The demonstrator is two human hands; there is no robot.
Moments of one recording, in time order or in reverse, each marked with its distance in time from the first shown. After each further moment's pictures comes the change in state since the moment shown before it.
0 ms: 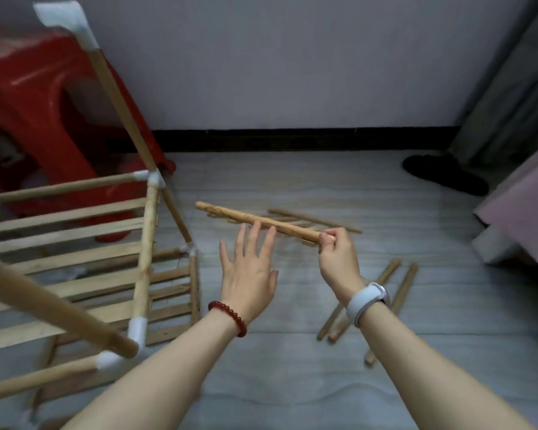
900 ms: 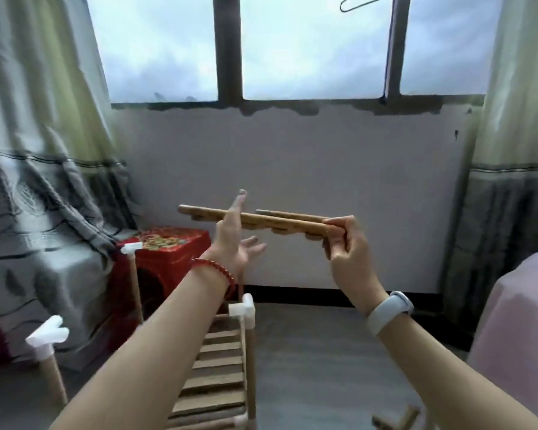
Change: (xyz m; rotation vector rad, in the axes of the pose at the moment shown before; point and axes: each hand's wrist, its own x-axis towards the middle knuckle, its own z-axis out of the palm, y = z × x) left_hand -0.109 -0.009 -0.459 -1.948 0.252 -0.254; right_hand -0.211 -0.360 -0.111 0.331 0.080 -0.883
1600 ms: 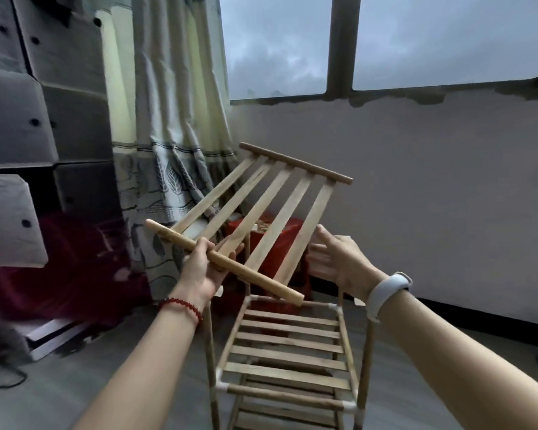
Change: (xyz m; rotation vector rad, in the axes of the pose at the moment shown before) left_hand -0.070 0.089 -0.241 -0.231 0.312 0.228; right_hand -0.023 -0.046 0.198 0.418 -0.473 0.837
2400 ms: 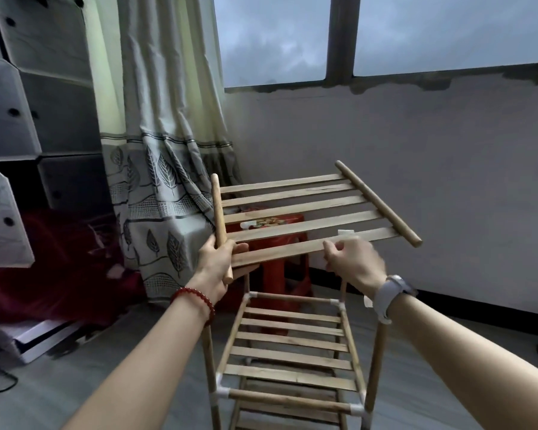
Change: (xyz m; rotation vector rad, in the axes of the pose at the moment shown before) left_hand 0.049 -0.020 0.002 0.538 0.032 0.144; right_hand 0.016 0.013 -0.006 -0.979 0.267 -0.282
